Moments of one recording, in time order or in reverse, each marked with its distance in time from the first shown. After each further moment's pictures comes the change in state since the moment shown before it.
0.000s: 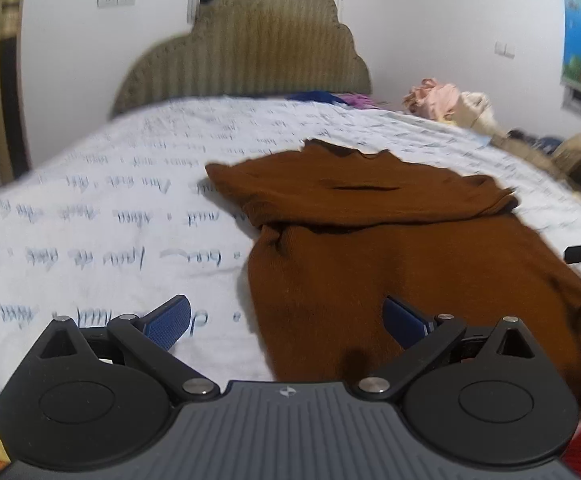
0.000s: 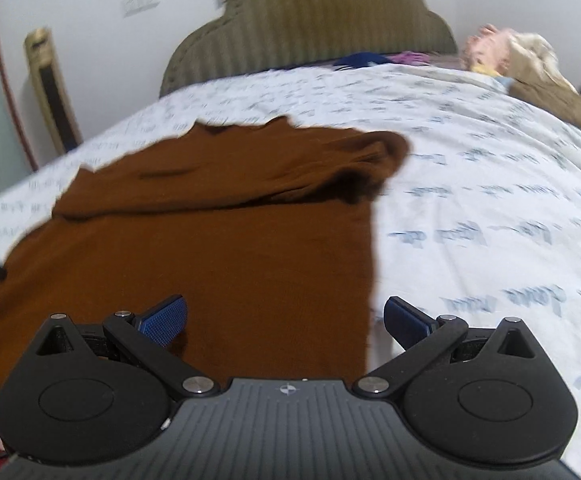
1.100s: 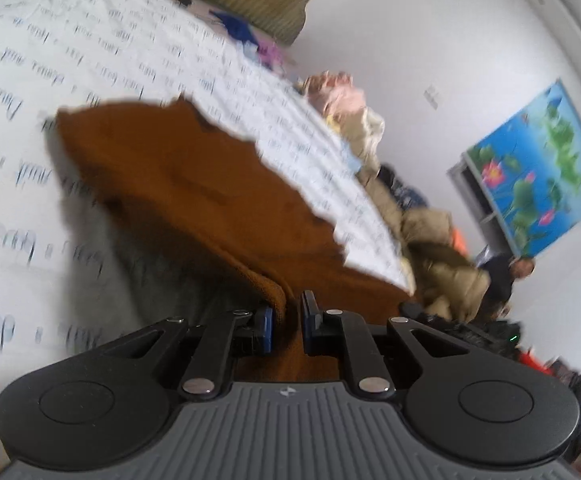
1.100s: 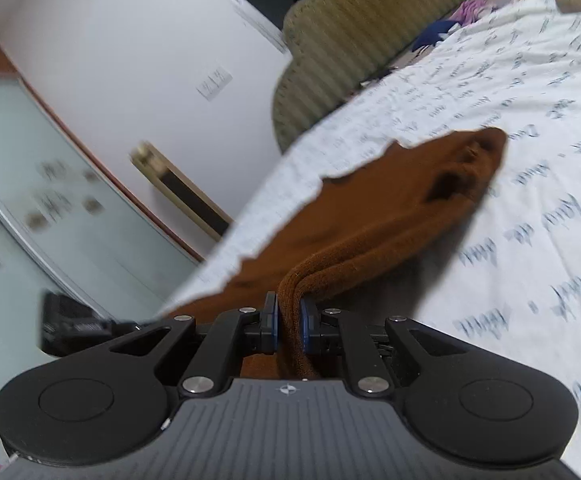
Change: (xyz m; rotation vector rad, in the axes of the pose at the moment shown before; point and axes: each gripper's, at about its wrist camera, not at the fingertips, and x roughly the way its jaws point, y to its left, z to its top) left arm 0.033 0.006 0.106 -0.442 0.211 -0.547; right arm -0.026 -0.037 0.045 0.355 -0.033 0.597
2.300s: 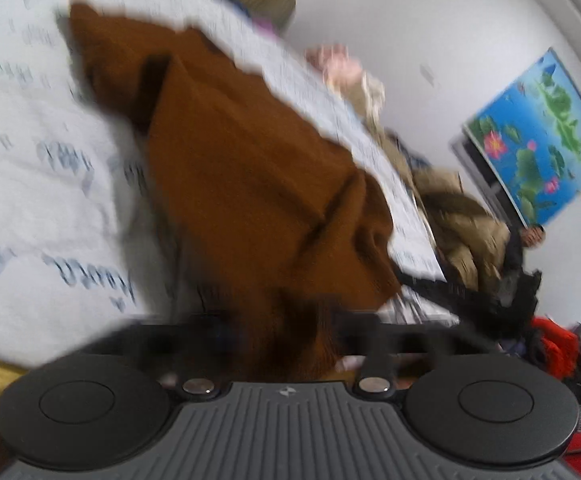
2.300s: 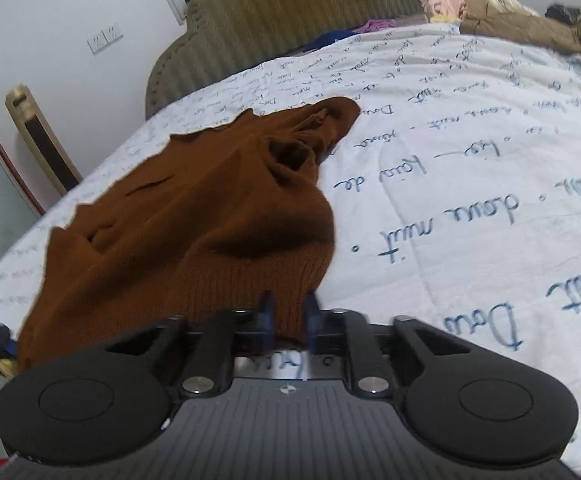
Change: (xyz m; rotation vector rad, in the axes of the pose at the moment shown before) left arm 0.043 0.031 -0.123 0.049 0.074 0.006; right arm 0.001 -0.033 -0.065 -0.160 0.013 -0.495
